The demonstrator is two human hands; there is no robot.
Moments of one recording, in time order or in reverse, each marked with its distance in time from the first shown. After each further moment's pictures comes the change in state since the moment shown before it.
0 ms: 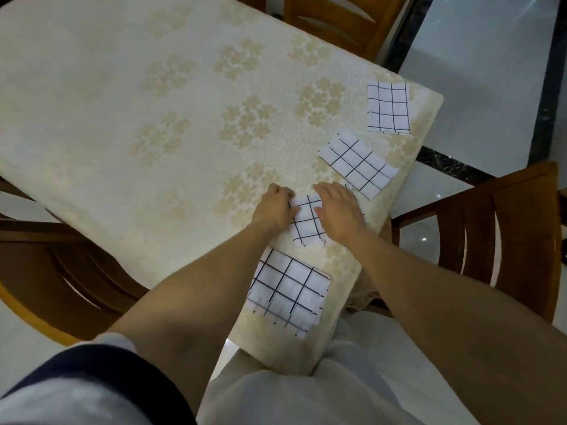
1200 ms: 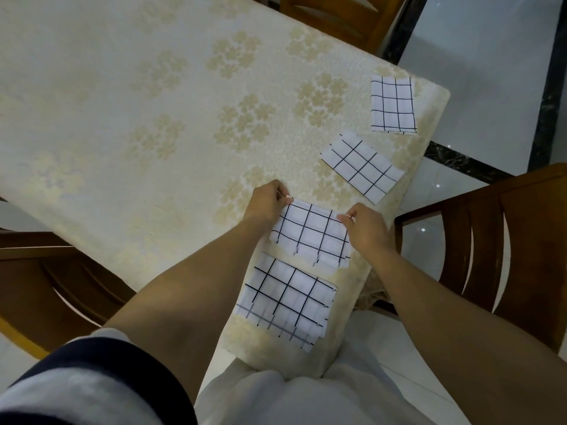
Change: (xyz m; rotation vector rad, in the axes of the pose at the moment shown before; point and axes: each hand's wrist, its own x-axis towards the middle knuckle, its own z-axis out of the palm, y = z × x) left_hand 0.028 -0.012 -0.021 -0.271 0.068 -0.063; right_hand -0.017 0.026 -0.006 0.399 0.016 0.500
